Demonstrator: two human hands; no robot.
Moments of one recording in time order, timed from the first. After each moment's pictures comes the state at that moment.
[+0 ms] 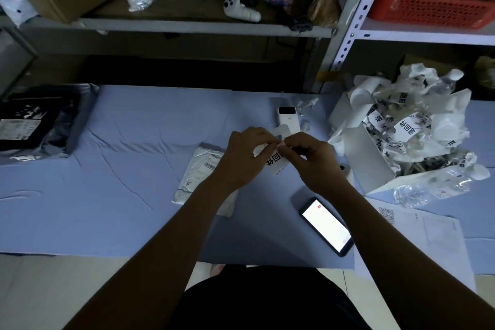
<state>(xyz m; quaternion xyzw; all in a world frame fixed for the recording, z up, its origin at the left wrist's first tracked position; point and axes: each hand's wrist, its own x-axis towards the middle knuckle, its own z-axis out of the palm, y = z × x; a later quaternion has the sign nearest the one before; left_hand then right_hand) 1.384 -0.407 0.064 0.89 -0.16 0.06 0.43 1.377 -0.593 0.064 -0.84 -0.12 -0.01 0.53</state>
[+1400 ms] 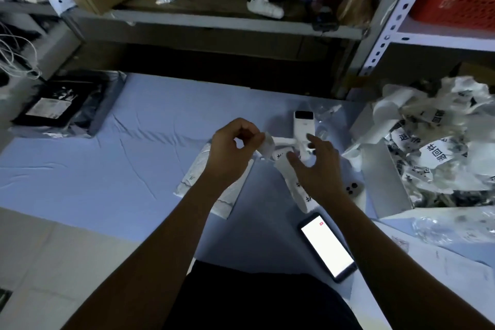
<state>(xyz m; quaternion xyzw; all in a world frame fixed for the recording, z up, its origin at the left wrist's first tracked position) 1.399 -0.411 0.056 0.84 0.04 0.14 0.53 1.417 -0.613 0.018 -0.91 0.00 0.03 0.40</state>
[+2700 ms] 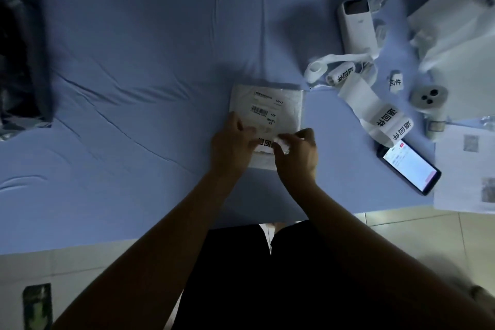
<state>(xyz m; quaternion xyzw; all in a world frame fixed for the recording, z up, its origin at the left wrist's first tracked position) 1.386 -0.238 -0.105 0.96 -0.07 -0.15 0.22 1.349 -0.382 -0.101 -0.92 0.24 0.10 0.31</state>
